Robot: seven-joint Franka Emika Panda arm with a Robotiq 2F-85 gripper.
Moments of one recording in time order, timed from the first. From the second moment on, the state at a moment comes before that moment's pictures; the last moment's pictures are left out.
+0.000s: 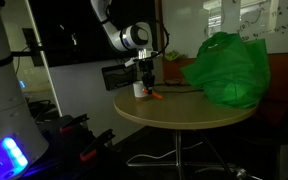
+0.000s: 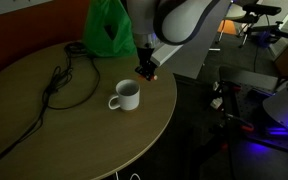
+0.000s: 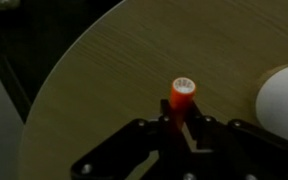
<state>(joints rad) 0.15 0.43 -0.10 -2.16 -0.12 2.48 0.56</state>
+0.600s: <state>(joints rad) 0.15 0.40 -0.11 -2.14 -0.09 2.41 0.54</state>
